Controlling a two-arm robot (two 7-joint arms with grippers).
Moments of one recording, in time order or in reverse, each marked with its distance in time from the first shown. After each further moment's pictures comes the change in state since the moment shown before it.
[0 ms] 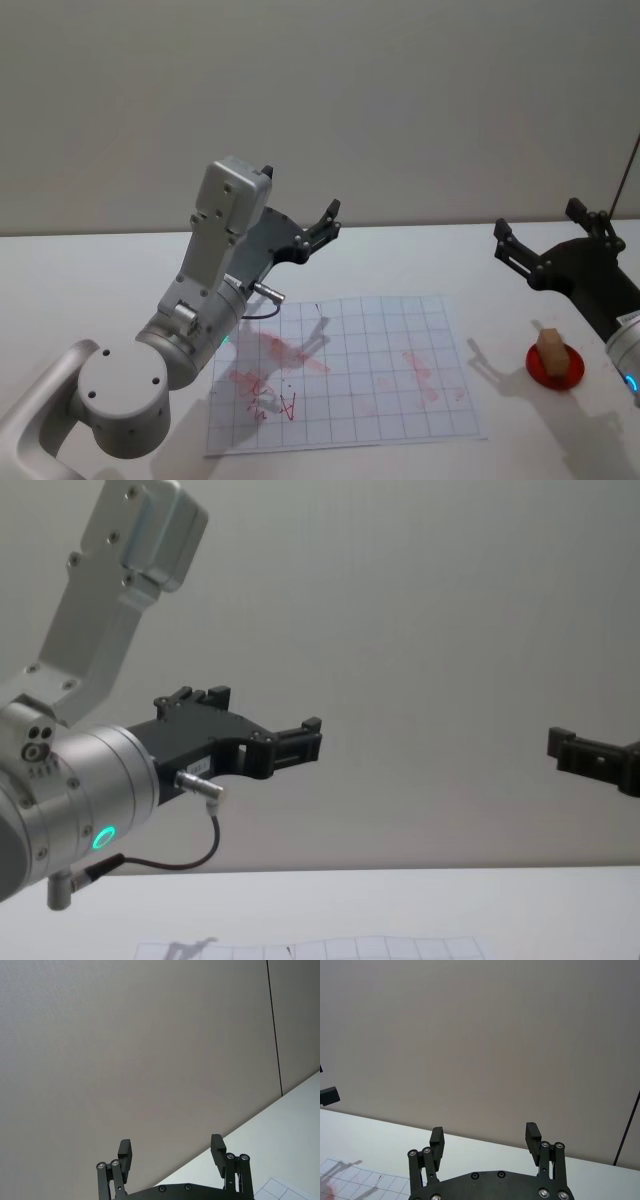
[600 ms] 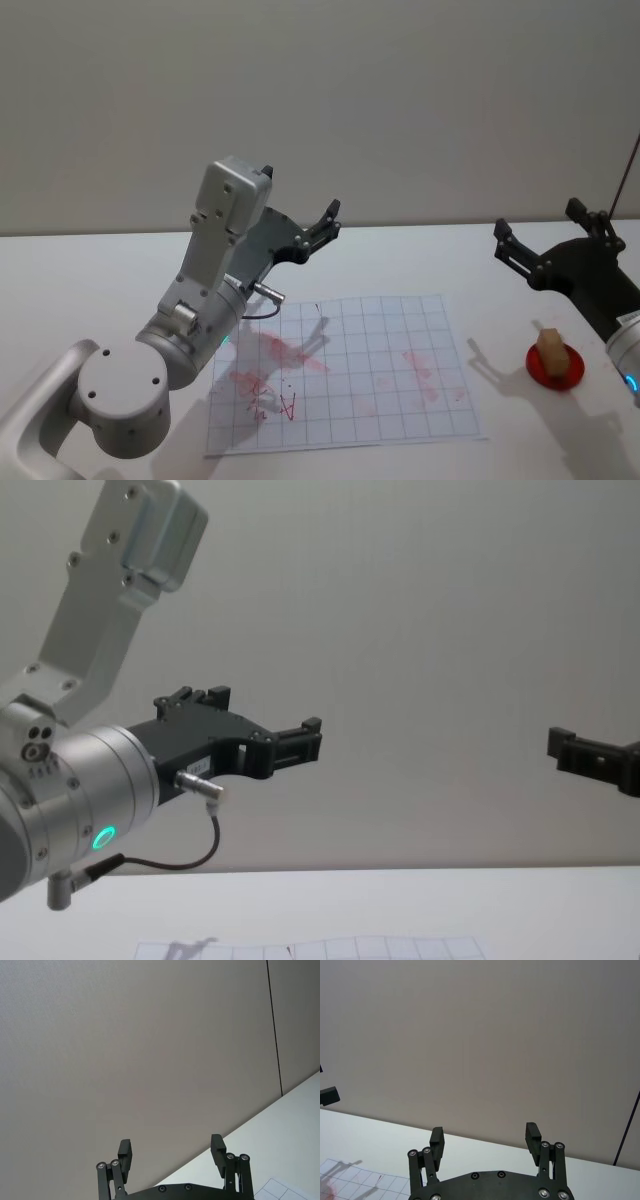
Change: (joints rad) left arm 0.000 0.000 0.000 0.000 0.000 0.000 0.000; right arm 0.000 0.000 0.000 0.000 0.000 0.000 0.000
